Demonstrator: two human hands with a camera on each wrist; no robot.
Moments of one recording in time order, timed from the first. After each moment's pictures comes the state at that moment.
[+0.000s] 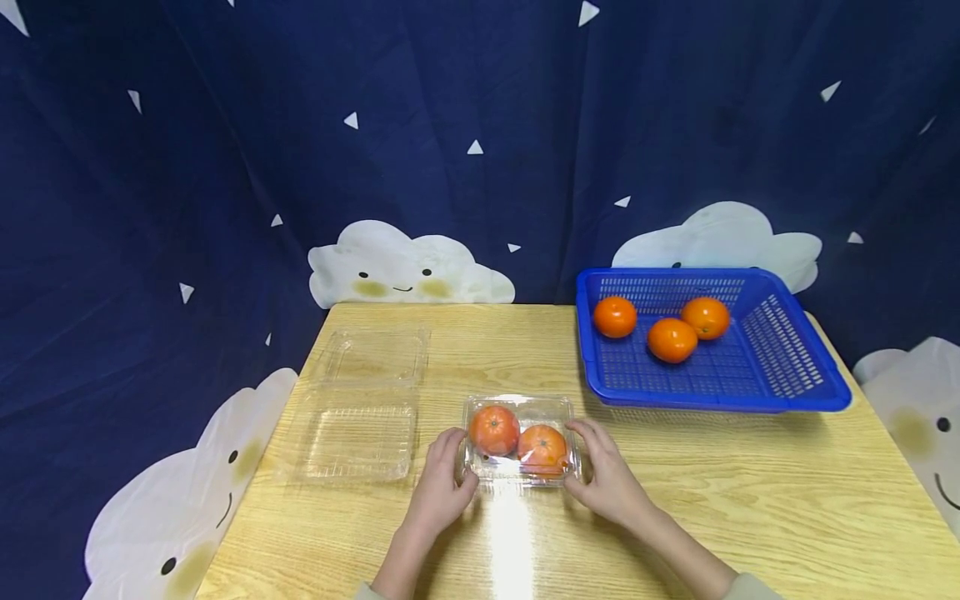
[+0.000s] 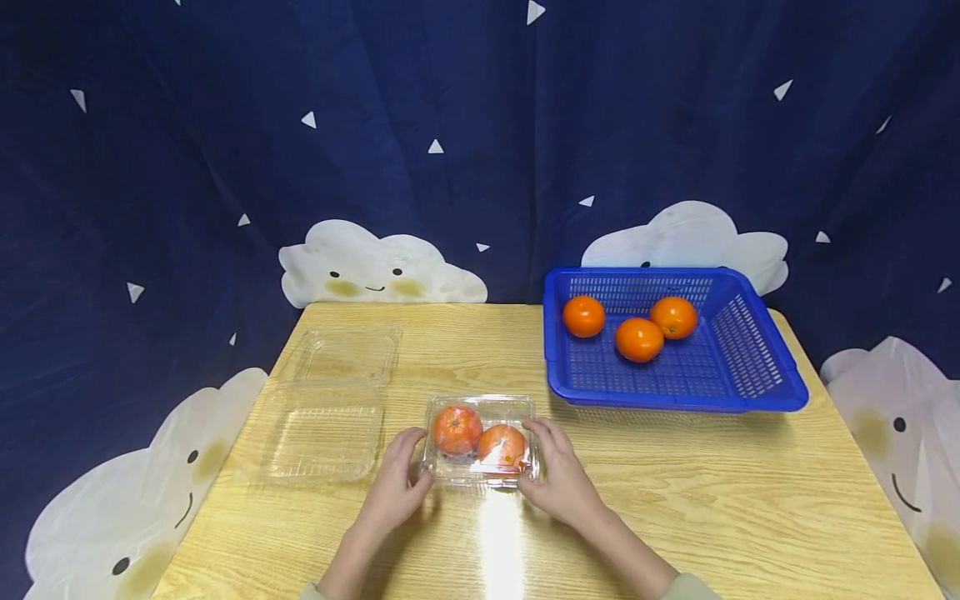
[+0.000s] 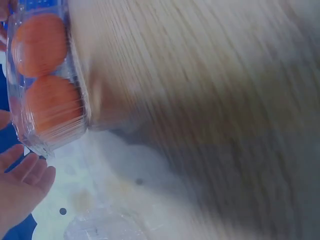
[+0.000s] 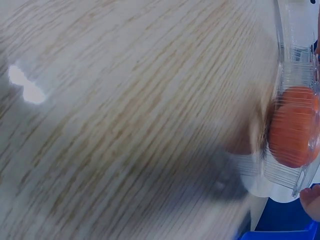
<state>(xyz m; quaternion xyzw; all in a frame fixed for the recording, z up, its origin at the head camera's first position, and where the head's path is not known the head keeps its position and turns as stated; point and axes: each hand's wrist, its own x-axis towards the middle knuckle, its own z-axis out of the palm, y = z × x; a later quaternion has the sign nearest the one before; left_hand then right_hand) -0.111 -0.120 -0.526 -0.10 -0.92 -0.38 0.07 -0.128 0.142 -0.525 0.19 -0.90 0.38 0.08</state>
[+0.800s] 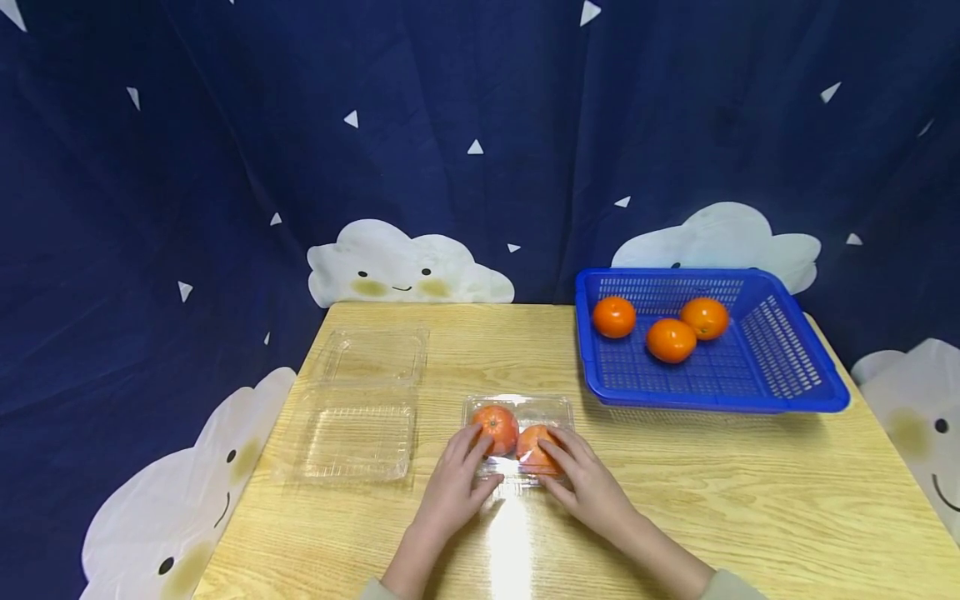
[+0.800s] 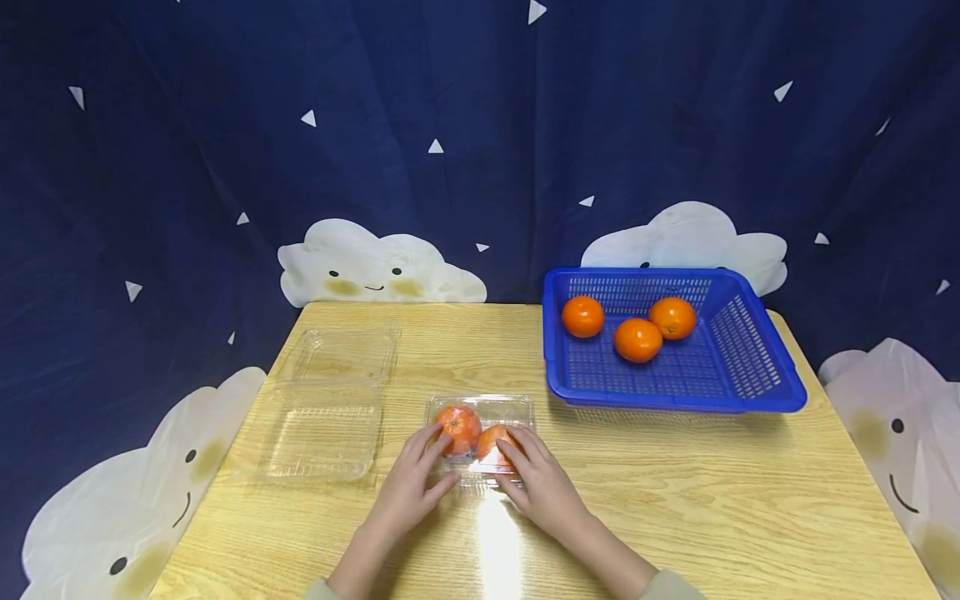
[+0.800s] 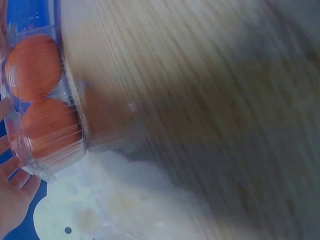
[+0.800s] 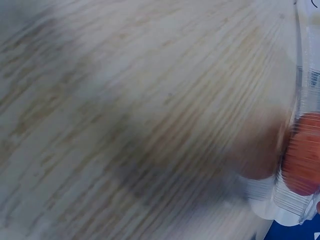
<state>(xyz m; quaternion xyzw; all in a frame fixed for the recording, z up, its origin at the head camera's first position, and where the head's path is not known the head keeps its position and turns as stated) -0.114 -0.108 -0.533 -0.21 -0.94 -0.23 0.13 -0.127 0.126 -0.536 0.31 -0.89 0.29 0.18</state>
